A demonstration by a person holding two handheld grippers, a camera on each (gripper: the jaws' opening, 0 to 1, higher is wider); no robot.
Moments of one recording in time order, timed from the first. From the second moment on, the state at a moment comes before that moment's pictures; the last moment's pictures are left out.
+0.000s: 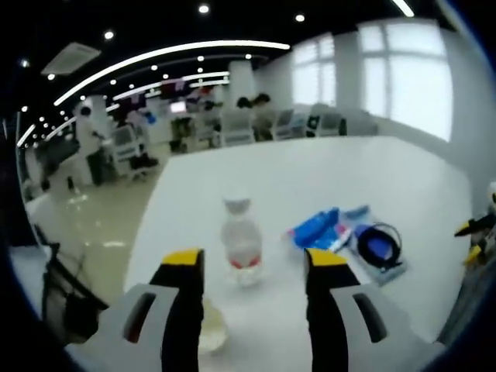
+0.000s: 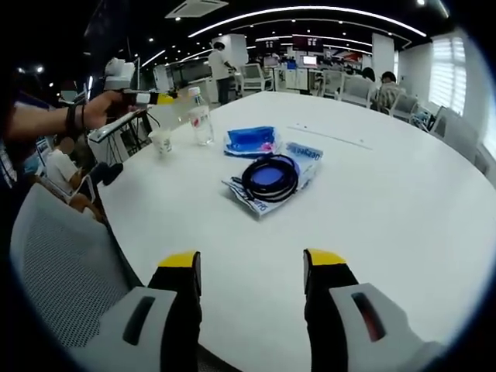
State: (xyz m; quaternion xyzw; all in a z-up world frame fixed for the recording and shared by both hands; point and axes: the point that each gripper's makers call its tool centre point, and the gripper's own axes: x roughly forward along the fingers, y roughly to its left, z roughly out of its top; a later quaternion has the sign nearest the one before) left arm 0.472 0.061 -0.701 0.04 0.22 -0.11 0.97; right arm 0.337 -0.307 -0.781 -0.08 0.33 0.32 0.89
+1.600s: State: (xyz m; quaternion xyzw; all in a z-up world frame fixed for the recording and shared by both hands) left arm 0.339 -0.013 -0.712 0.00 0.25 -0.15 0.96; right arm 0.459 -0.230 -0.801 -0.10 0.34 0.37 0.86
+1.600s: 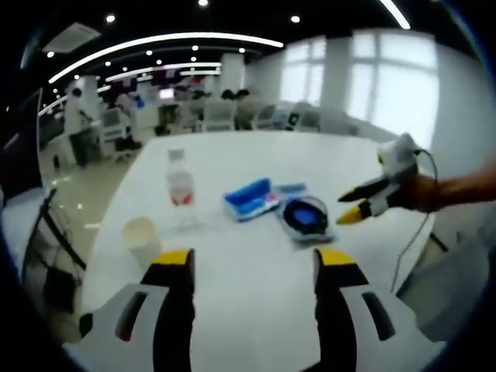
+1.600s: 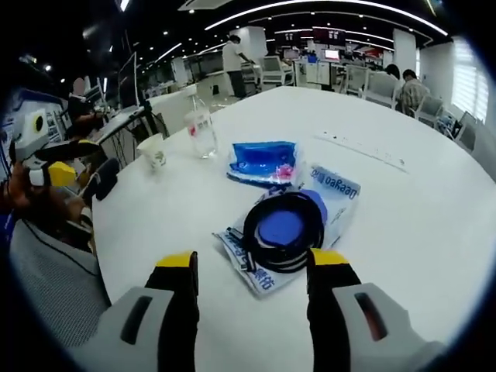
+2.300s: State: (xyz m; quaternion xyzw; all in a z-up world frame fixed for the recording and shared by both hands) left arm 0.290 -0.033 -0.698 -0.02 0.25 -0.17 0.95; right arm 0.535 -0.204 -0.844 -0.18 0.40 0.38 0.81
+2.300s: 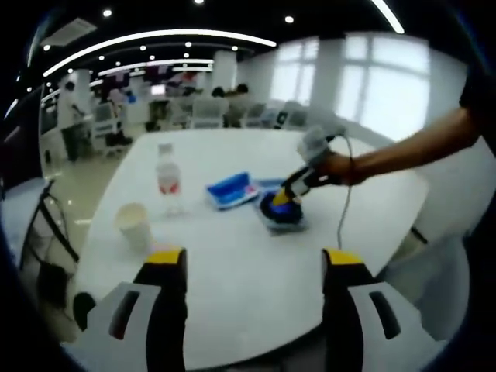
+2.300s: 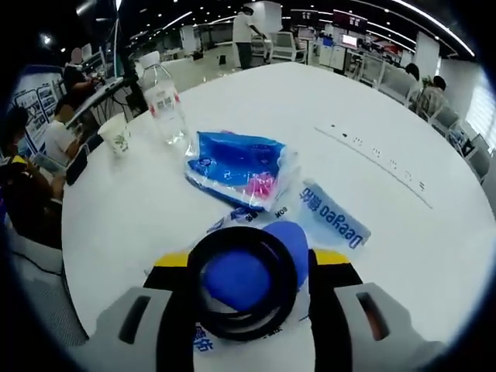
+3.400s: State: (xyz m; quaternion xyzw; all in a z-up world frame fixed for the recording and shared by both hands) left arm 0.290 -0.029 -0.706 -0.05 0.25 -0.13 0.96; right arm 0.522 -0.216 -0.847 -0.17 0.41 0.36 0.82
